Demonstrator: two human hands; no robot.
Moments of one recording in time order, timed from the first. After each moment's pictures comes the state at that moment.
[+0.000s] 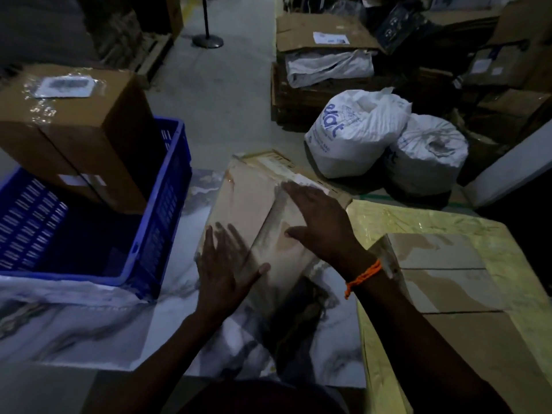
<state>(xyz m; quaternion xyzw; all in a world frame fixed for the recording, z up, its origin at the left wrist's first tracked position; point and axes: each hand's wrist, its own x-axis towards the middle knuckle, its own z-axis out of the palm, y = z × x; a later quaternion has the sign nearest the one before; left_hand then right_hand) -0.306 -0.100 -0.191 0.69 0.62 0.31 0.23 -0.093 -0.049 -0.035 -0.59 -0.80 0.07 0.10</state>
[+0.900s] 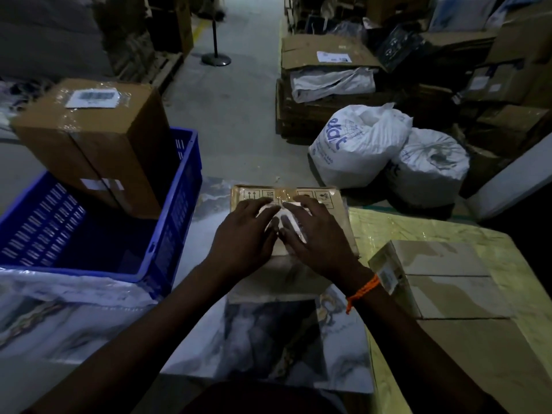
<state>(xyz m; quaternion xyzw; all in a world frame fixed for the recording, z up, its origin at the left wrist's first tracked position) -0.307 -0.059 -0.070 0.83 0.49 0.26 0.07 -0.112 -0.069 -0.063 -0.56 -0.79 0.05 0.24</state>
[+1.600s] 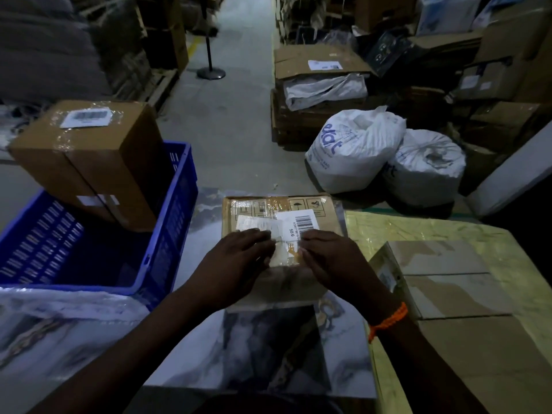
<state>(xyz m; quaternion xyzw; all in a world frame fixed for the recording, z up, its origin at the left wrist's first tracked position) -0.327 -0.085 -0.070 0.90 0.38 0.18 0.11 -0.072 -0.110 -0.053 -0.53 -0.82 0.07 0.22</state>
